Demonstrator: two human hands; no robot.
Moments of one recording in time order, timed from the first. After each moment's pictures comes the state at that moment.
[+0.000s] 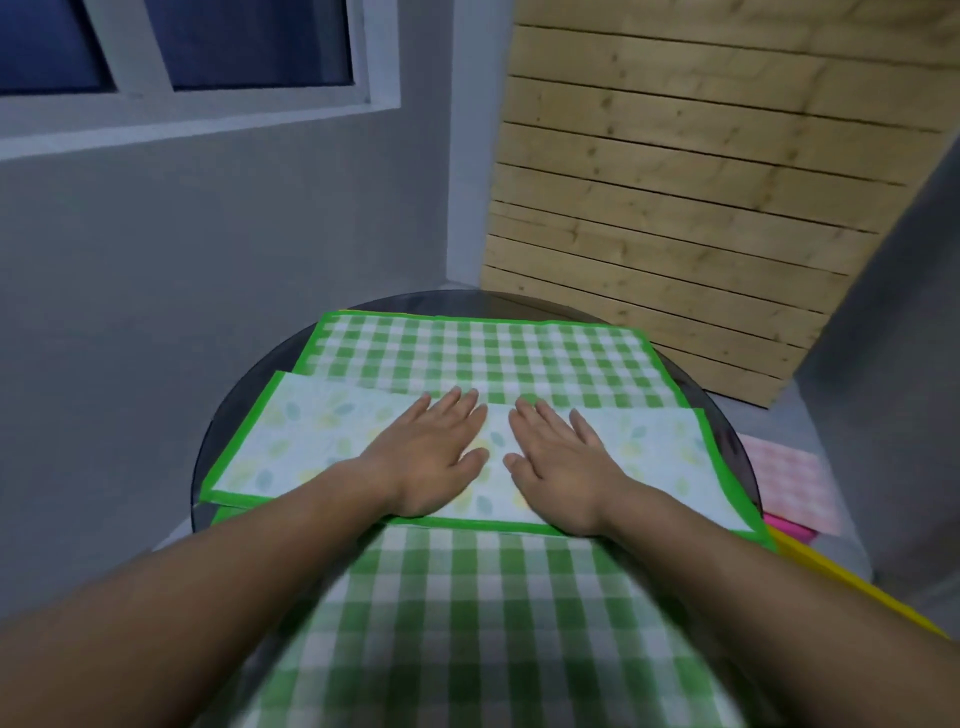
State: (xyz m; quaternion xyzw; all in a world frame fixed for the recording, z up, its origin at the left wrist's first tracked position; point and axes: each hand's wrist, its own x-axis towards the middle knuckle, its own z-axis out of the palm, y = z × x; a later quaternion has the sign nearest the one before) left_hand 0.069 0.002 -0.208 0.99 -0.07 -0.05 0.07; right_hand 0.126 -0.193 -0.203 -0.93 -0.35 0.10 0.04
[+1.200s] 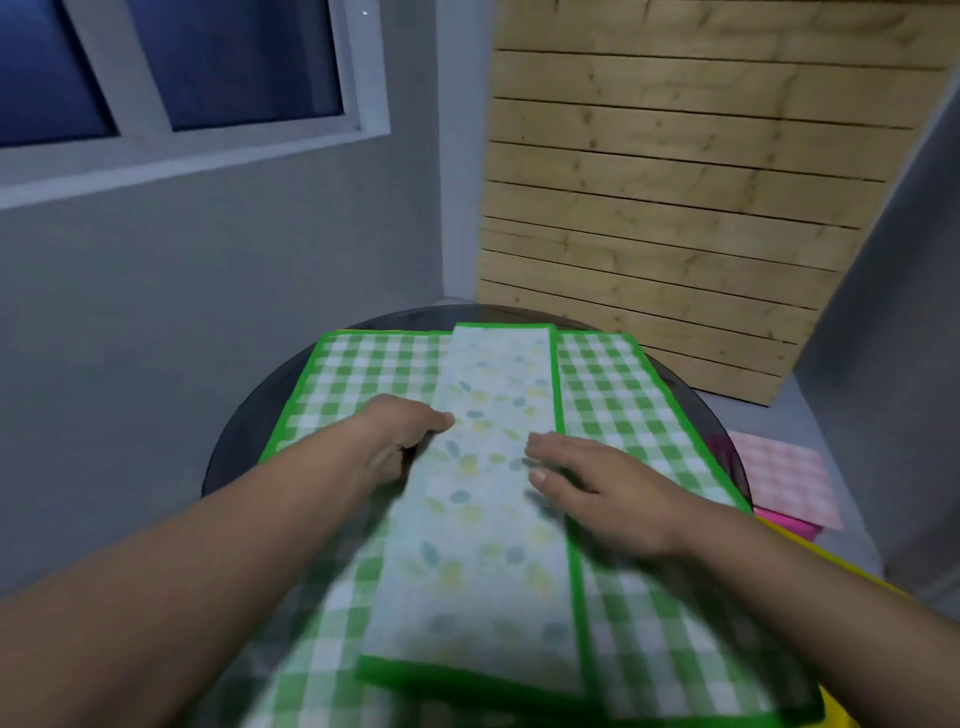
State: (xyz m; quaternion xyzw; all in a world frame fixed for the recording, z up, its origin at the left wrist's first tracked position) left_hand 0.076 -0.006 -0.156 0.66 0.36 -0.05 0.66; right_hand 0.100 -0.244 -0.165 -0.89 -0.39 0.11 0.22
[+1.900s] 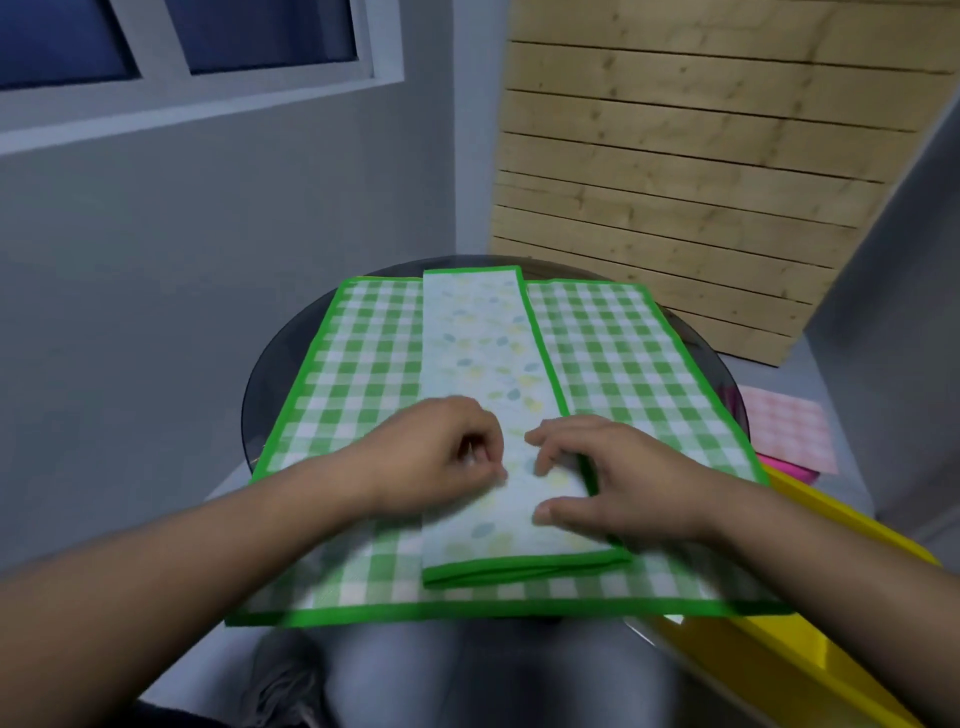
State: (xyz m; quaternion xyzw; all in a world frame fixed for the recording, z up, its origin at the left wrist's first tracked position) left_hand -0.030 -0.033 -0.156 0.96 -0.11 0.01 0.27; right_hand 0.047 -0.260 -0.166 -0.86 -0.45 0.12 0.20
